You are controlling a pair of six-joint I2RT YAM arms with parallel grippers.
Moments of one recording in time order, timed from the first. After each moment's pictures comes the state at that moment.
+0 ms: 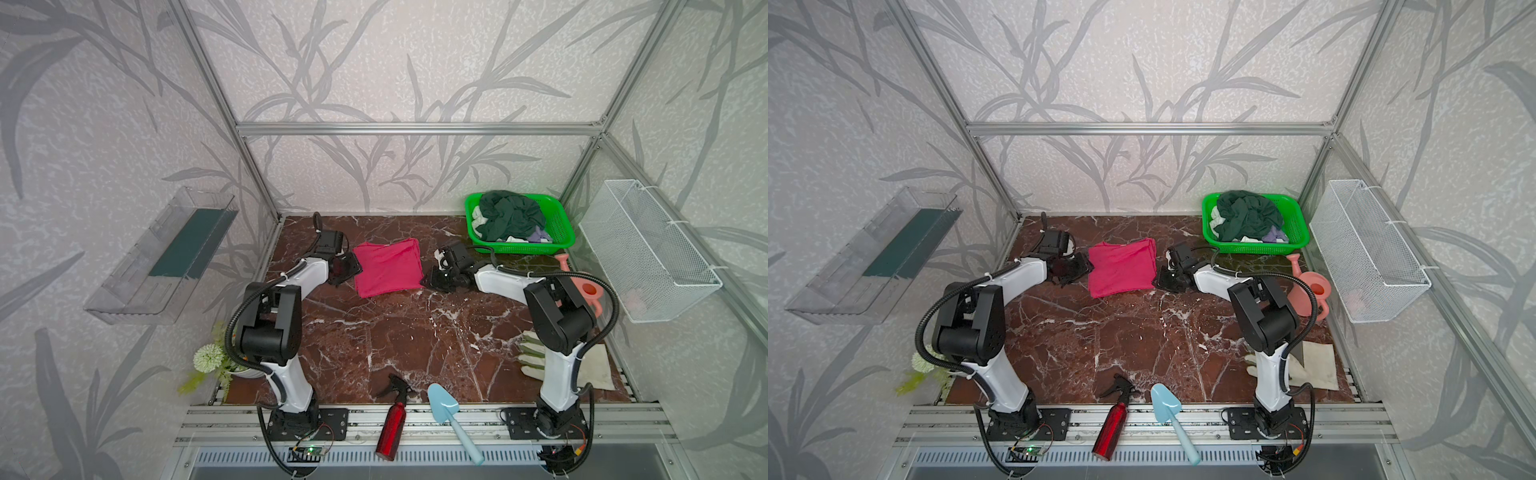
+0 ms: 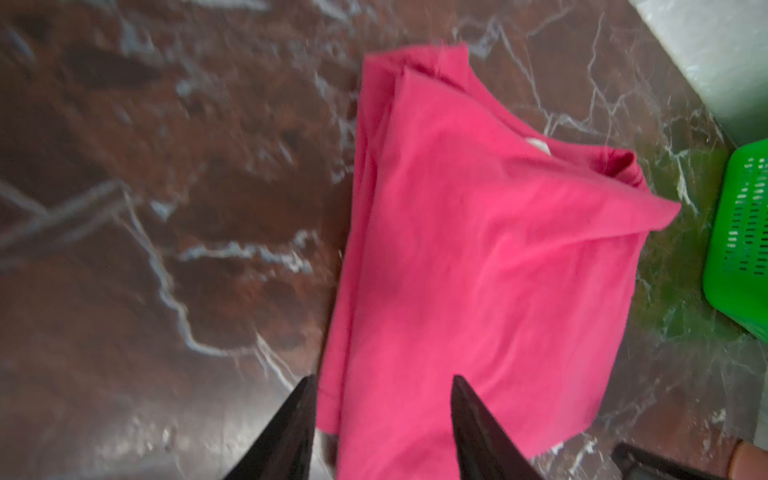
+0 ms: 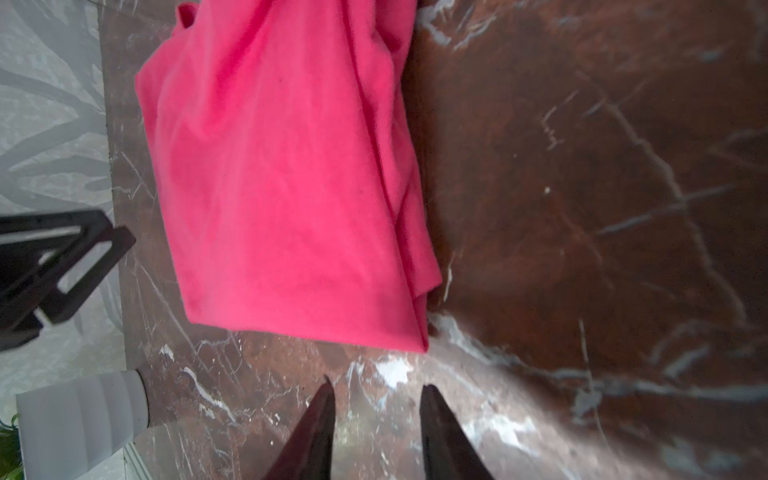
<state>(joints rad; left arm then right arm) -0.08 1.82 1.20 -0.36 0.20 -0.56 0.52 1.93 1.22 -0.18 -0.35 0.71</state>
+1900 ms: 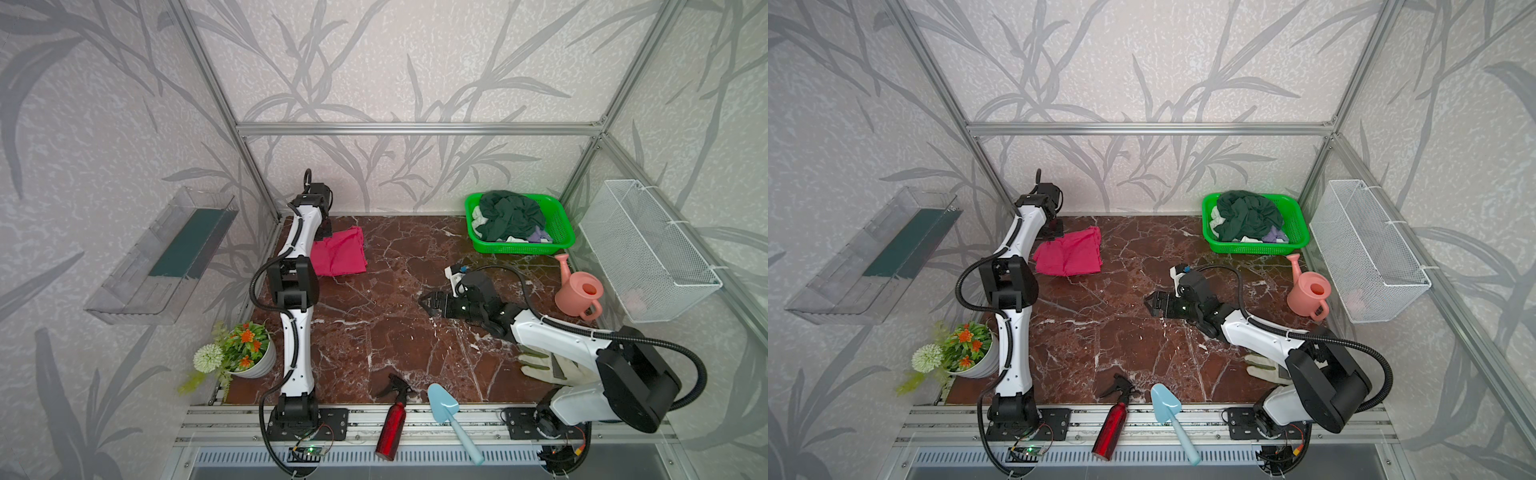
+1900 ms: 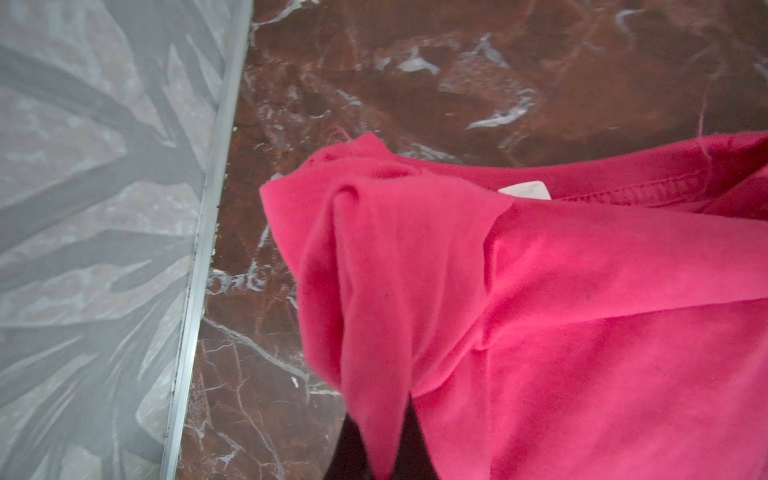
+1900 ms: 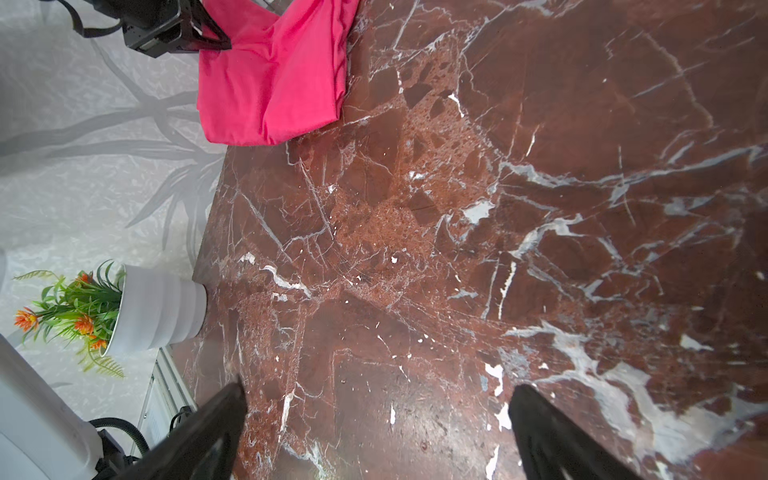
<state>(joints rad) 0.06 2.47 2.44 -1.20 -0.34 -0.17 0.67 1.42 0.72 0.08 -0.25 0.72</state>
